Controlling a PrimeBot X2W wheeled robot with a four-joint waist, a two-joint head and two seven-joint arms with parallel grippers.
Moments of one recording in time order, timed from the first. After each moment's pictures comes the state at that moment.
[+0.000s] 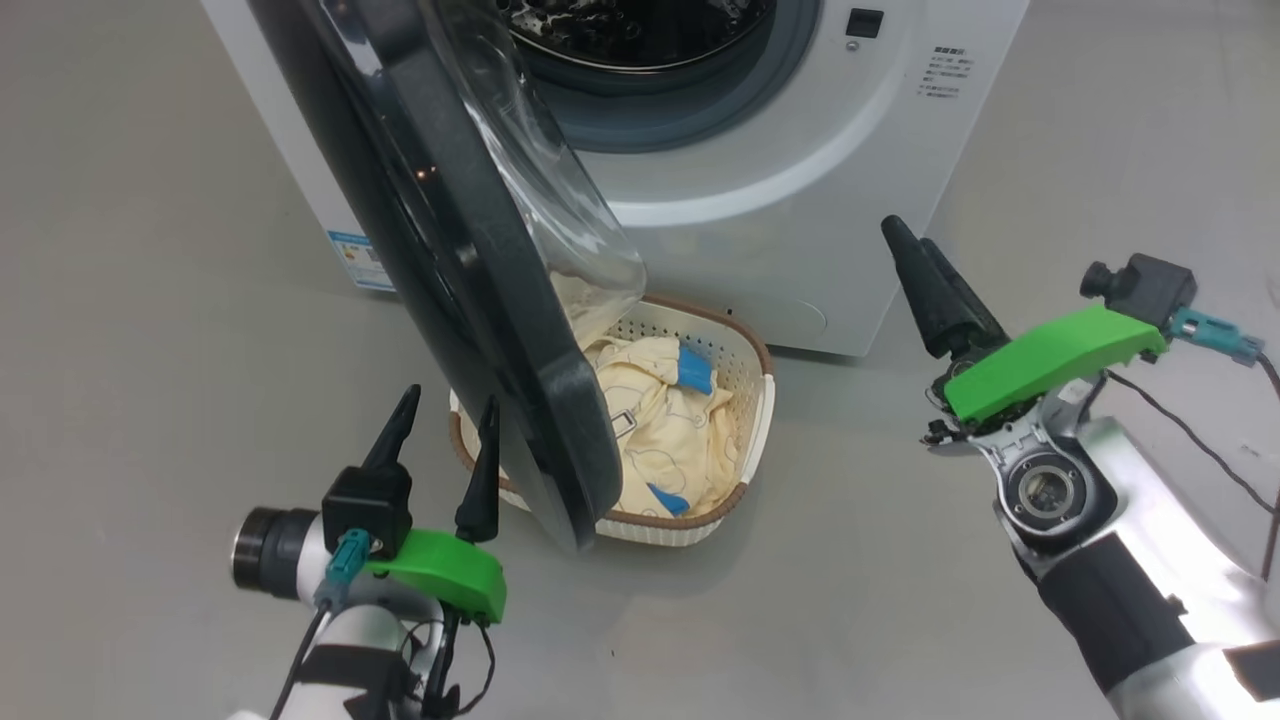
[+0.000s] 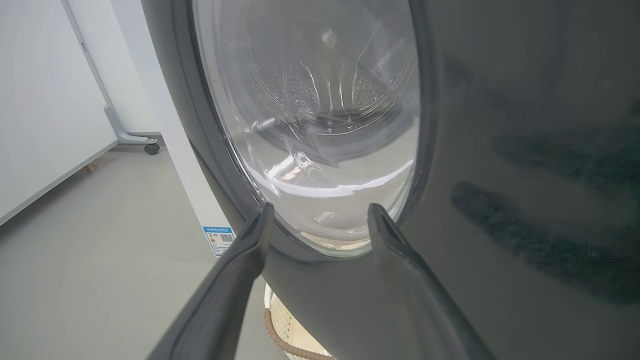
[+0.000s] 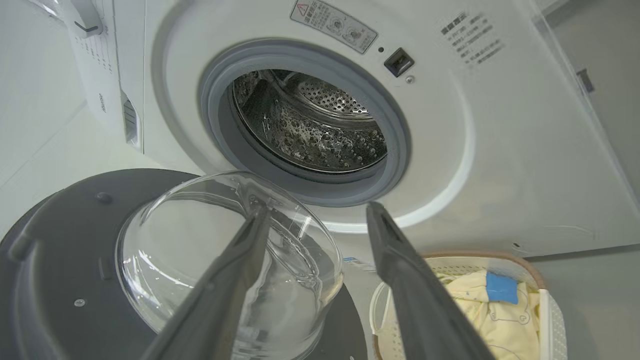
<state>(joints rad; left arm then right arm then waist) -0.36 0.04 -0.32 0.45 -0.14 0.05 -0.25 -0.51 -0.20 0.45 0.35 1.30 0.13 -0.08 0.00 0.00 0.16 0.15</state>
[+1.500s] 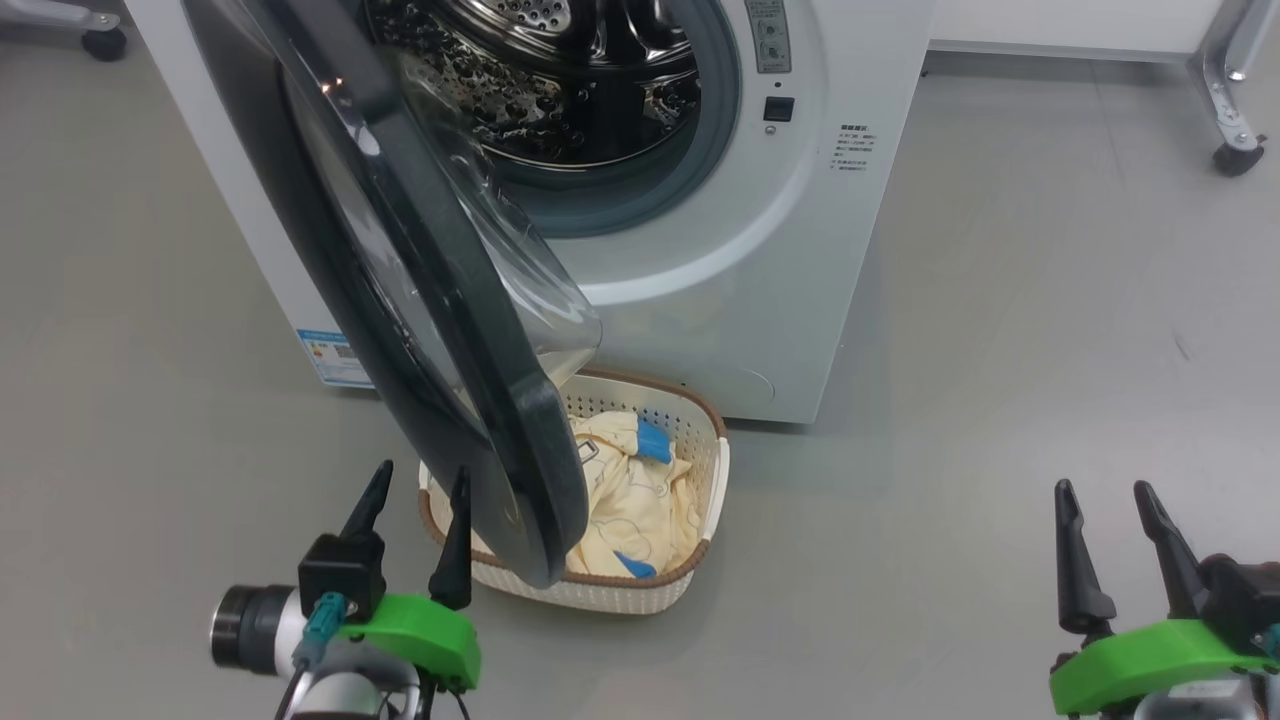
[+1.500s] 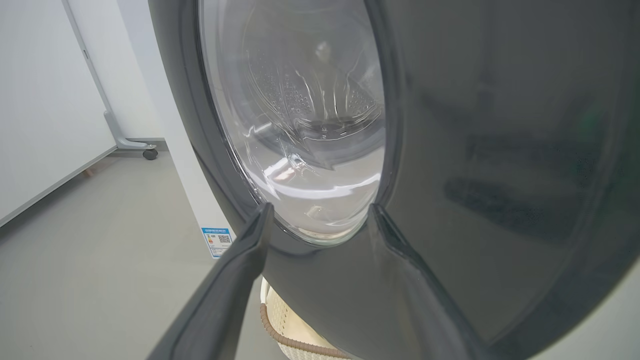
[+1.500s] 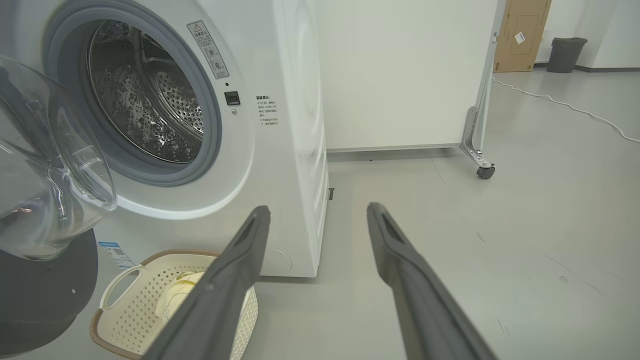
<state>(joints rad) -0.24 0.04 -0.26 0.46 -0.13 0.04 -0.25 0.12 -0.04 -0.10 0.08 0.16 0.13 -0.20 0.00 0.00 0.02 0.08</state>
